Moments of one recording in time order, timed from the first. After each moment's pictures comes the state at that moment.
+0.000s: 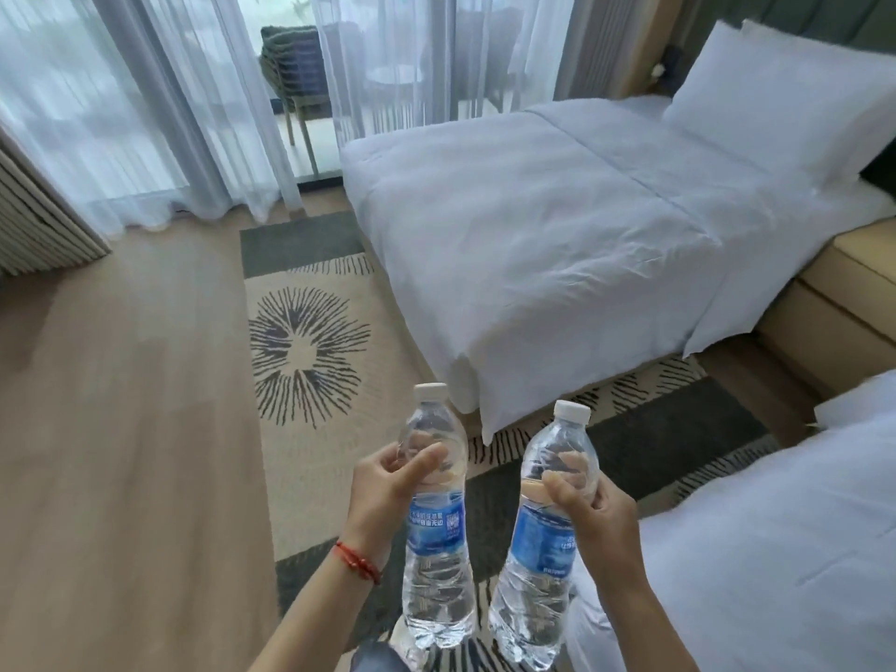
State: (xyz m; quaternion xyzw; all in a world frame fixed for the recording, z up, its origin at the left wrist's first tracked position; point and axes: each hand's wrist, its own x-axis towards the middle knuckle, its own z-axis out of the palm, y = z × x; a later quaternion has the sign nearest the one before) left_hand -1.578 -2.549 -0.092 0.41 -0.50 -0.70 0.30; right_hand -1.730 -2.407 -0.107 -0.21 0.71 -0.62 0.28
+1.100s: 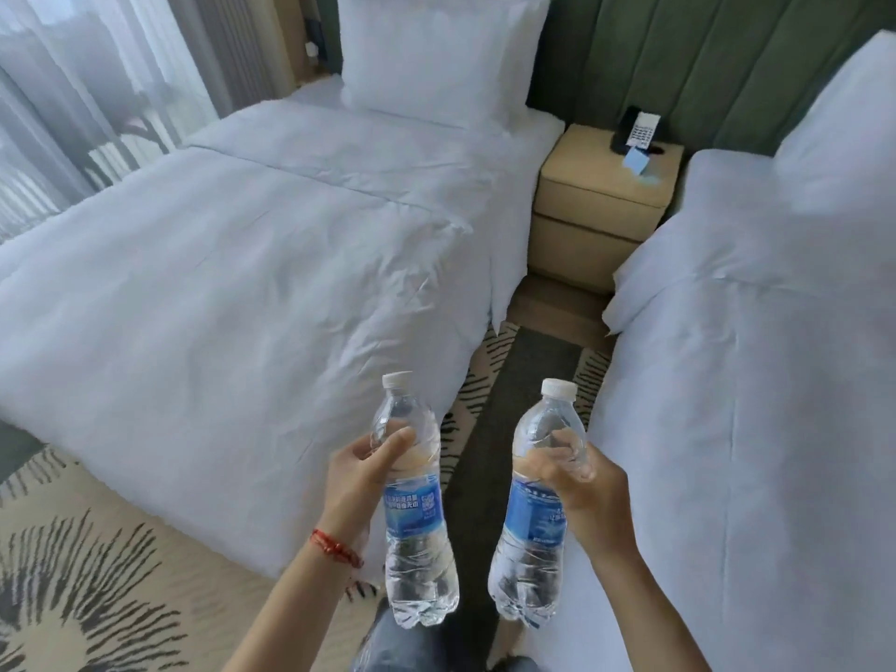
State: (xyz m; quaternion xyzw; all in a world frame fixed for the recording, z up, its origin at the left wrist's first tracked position) left_hand -1.992 -2.708 -0.102 0.26 -0.65 -0.71 0.04; right_hand -2.024 -2.489 -0.100 0.04 0.79 -0.61 0.03
